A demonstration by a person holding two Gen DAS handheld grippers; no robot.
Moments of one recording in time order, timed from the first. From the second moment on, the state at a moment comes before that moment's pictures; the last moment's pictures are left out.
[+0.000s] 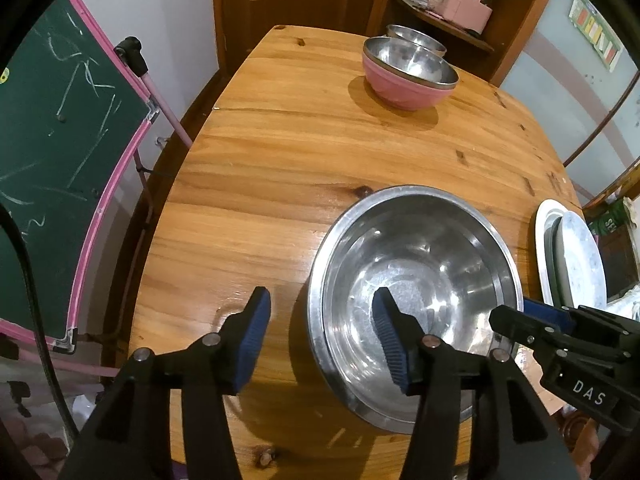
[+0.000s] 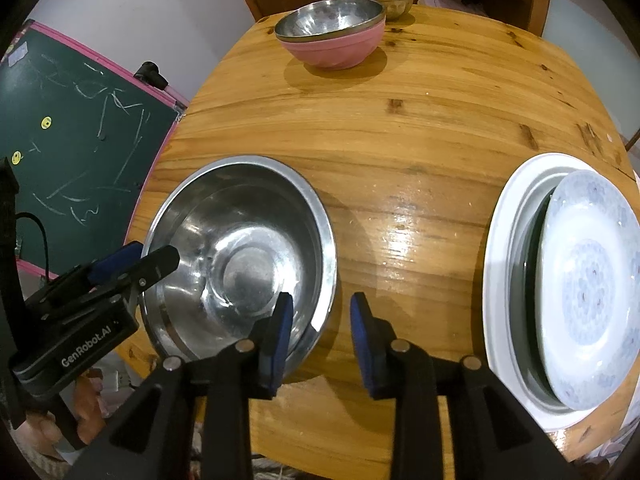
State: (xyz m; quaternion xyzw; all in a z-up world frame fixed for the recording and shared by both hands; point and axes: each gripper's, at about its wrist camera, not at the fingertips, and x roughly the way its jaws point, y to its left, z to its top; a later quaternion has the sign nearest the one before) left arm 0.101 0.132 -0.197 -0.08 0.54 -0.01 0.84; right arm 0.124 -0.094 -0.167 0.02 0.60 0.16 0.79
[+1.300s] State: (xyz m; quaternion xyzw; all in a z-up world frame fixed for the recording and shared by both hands) left arm 0.213 0.129 0.022 -0.02 0.36 -0.02 0.93; right arm 0.235 -0.147 0.042 0.05 0.45 0.15 0.88
